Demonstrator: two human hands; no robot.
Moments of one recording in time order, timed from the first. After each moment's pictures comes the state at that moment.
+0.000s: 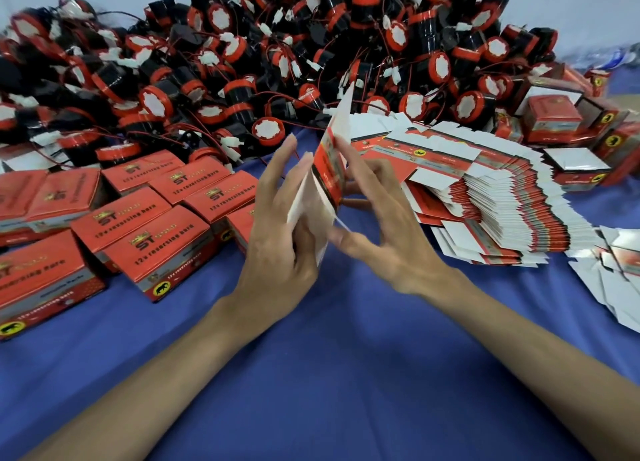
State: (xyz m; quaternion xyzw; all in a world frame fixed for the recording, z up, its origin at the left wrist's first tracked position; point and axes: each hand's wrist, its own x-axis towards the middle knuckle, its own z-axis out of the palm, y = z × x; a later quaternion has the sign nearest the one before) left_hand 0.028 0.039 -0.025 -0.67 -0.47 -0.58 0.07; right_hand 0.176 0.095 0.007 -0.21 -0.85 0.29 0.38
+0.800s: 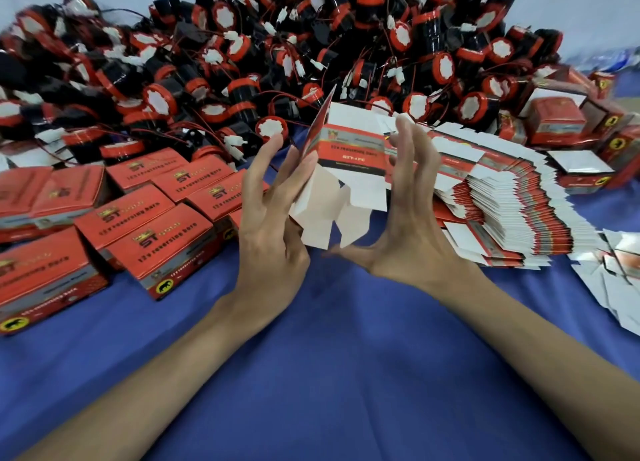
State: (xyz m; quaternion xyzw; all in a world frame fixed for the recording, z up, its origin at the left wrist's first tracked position) left_hand 0.030 0.034 -0.014 -0.65 -0.47 -0.60 0.09; right_hand 0.177 0.124 -0.011 -0.19 -0.85 0.05 0.49
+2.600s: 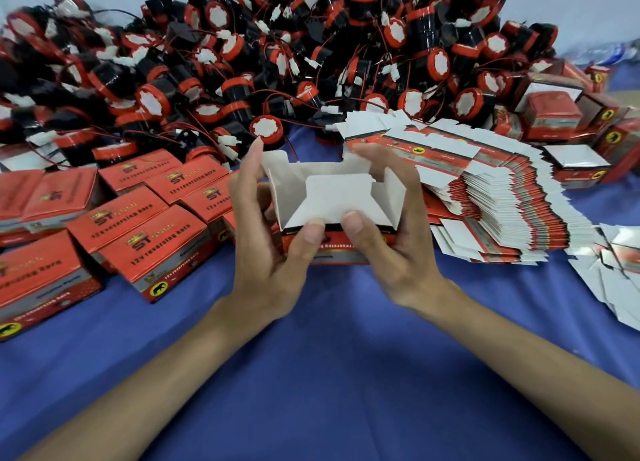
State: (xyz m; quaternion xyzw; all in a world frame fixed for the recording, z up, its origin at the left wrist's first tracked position) left_hand 0.039 0.032 -0.016 -0.63 -0.40 -0.67 0.02; right_hand 0.168 0.082 0.005 -0.10 -0.75 0.34 0.56
